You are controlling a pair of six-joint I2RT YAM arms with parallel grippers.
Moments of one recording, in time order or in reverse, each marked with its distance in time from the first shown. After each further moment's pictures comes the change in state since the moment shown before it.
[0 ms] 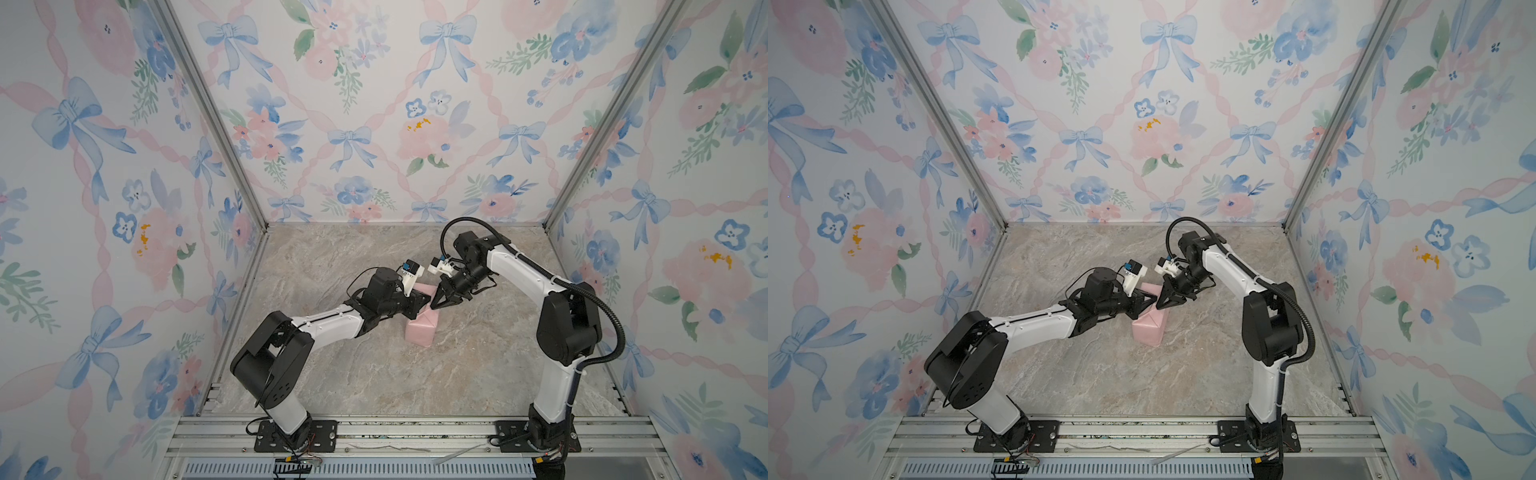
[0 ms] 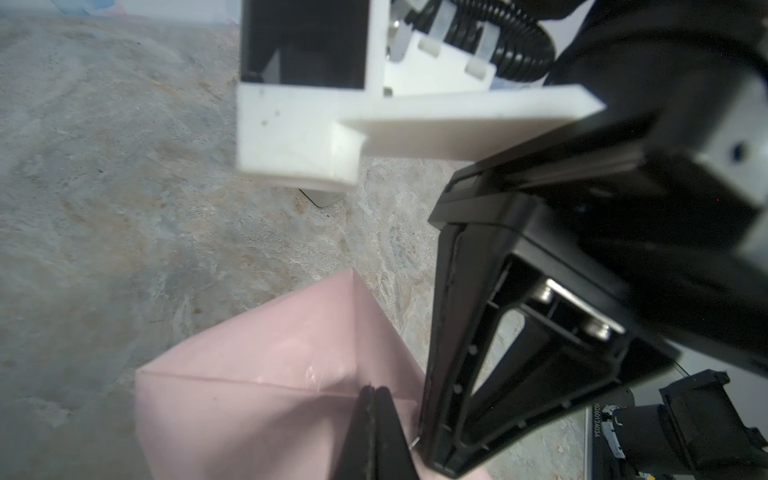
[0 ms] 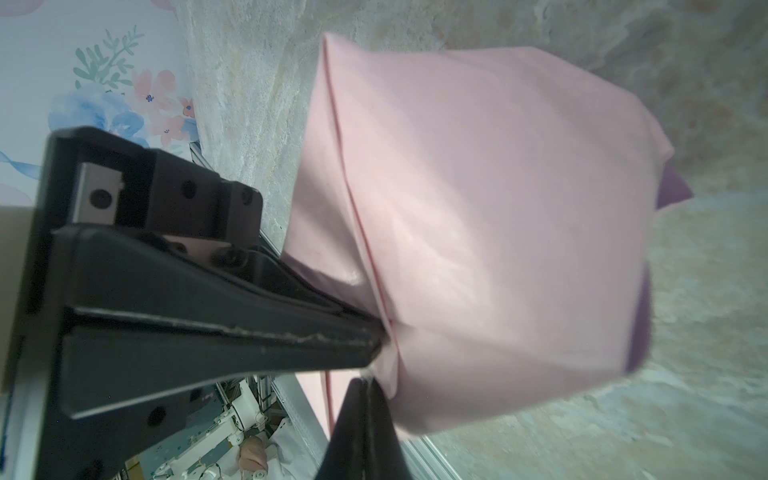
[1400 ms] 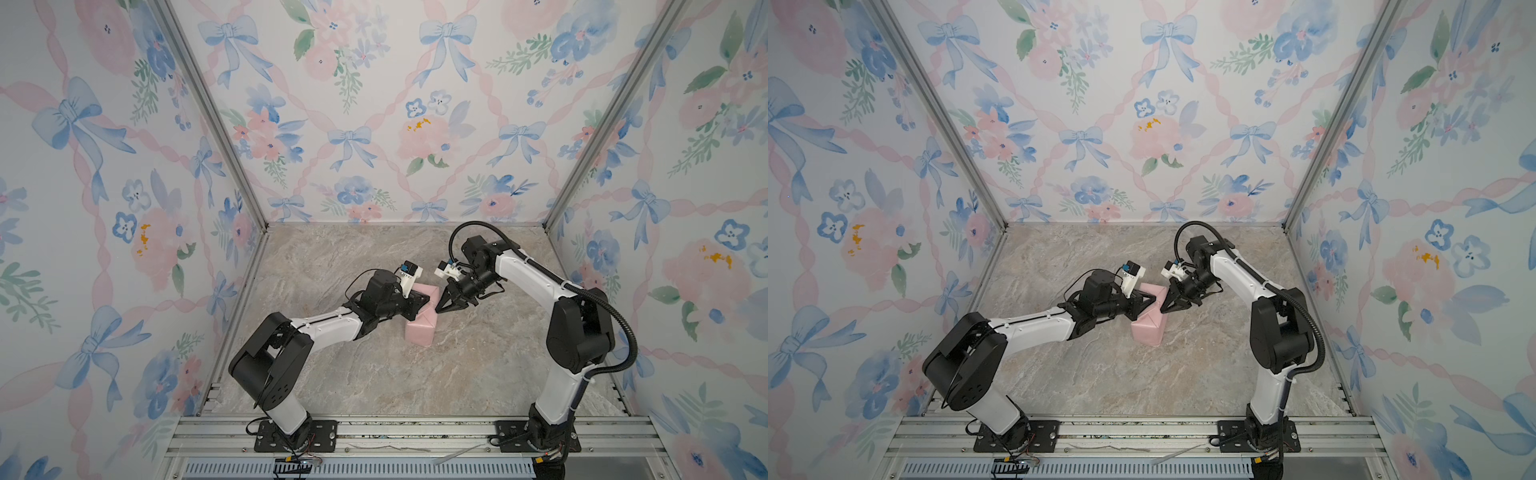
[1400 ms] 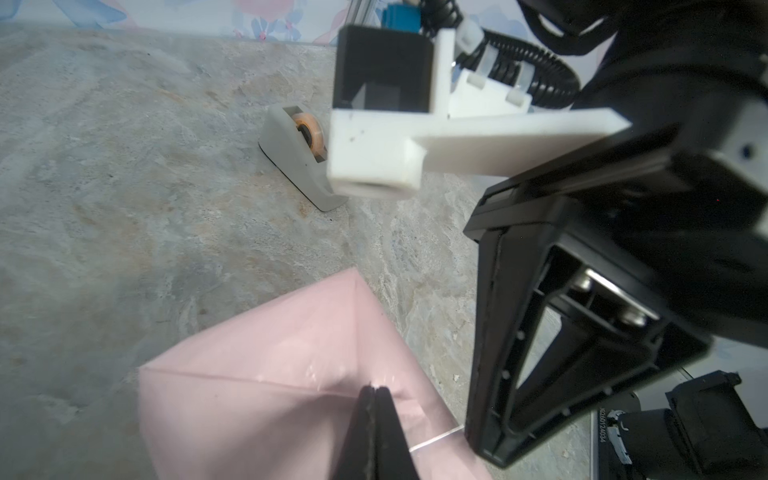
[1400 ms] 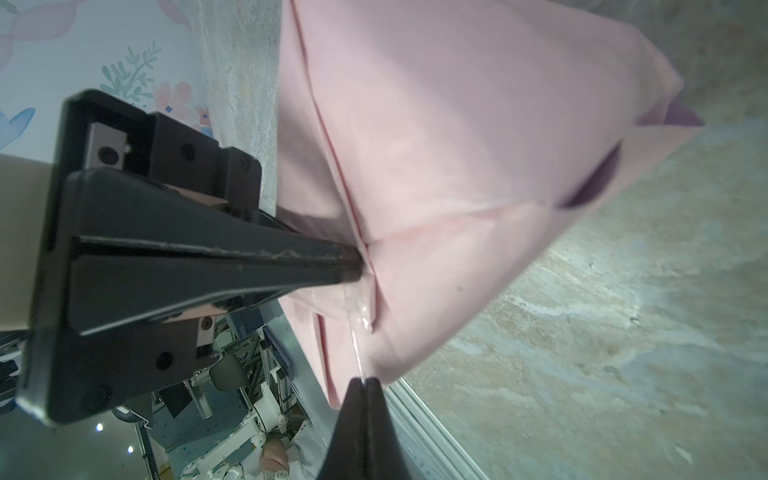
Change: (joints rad) left arm -0.002 -0.011 -0.031 0.037 -0.011 -0.002; right arm -0.034 -0.085 -0.119 0.038 -0.041 0.037
